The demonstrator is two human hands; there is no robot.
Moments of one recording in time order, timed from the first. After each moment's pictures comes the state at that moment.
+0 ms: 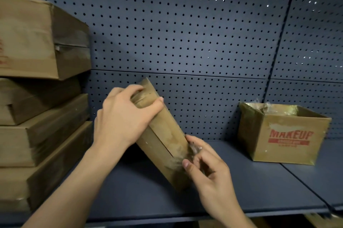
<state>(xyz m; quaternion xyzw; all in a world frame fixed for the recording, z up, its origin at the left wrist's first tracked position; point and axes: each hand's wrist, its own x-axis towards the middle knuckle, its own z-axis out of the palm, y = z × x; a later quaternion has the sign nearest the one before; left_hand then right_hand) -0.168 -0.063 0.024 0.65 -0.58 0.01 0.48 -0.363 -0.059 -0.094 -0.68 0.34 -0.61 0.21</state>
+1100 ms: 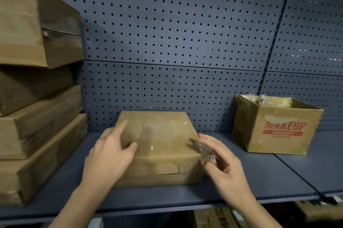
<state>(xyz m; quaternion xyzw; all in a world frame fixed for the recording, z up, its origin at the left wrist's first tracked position) -0.146 -0.056 -0.066 0.73 -0.59 -0.10 0.34 -0.412 -0.071 -0.109 -0.71 0.38 -0.54 0.22</state>
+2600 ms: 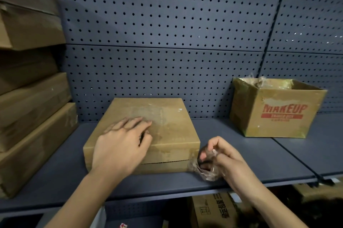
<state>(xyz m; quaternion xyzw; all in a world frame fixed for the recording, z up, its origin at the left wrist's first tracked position) -0.181 -0.082 -0.093 0.66 -0.70 0.16 0.23 -0.444 -0.075 -0.127 -0.61 0.36 -0.49 0.51</state>
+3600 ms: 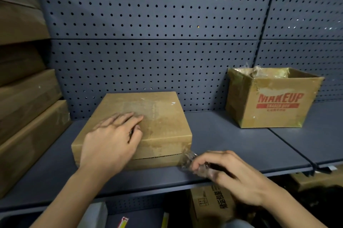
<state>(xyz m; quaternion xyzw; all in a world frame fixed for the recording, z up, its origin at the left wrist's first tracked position) -0.181 -0.079 -0.092 0.65 -0.71 0.16 0.22 -0.469 -0.049 -0.103 -0.86 0.40 -0.19 0.24</state>
